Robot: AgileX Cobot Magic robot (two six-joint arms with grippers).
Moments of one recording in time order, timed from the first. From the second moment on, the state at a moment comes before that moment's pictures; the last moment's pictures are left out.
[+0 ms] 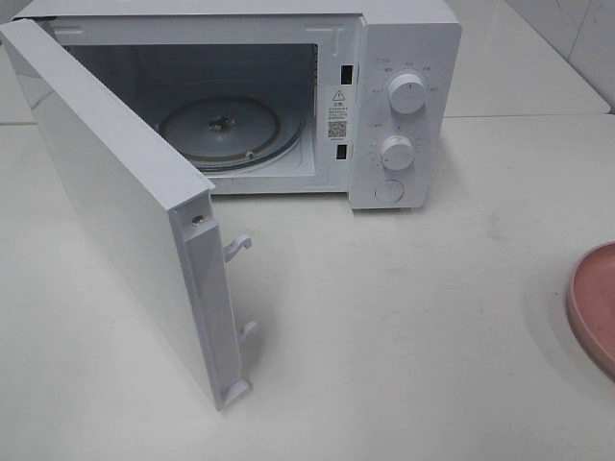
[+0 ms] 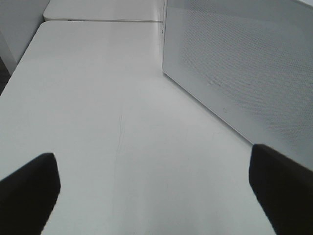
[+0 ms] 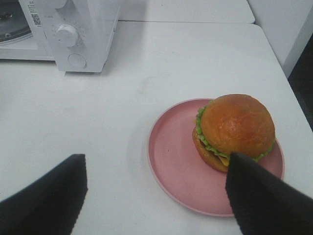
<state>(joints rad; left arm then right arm) 0.05 0.00 -0.52 -0.10 1.07 0.05 0.12 0.00 -0.50 -0.10 1.00 0.08</state>
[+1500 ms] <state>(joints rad) 0.05 0.00 -0.52 -0.10 1.07 0.05 0.07 0.00 -0.50 -0.09 1.00 0.07</state>
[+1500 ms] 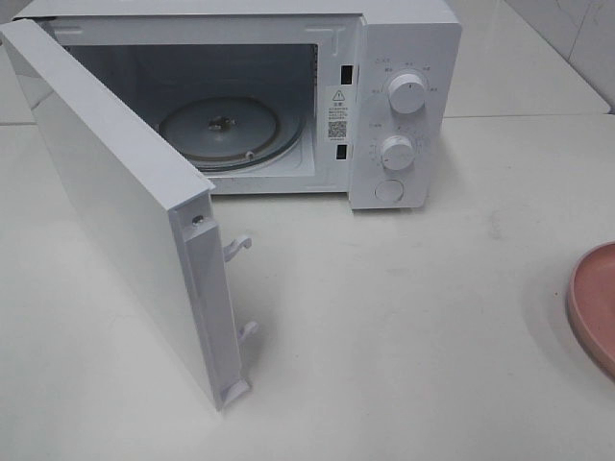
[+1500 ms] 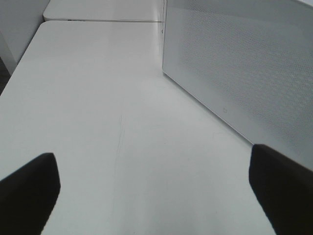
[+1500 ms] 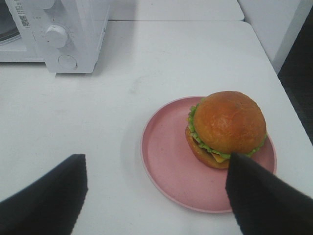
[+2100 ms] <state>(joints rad) 0.05 0.00 -0.52 -0.10 1.07 0.05 0.07 0.00 -0.50 -0.09 1.00 0.07</state>
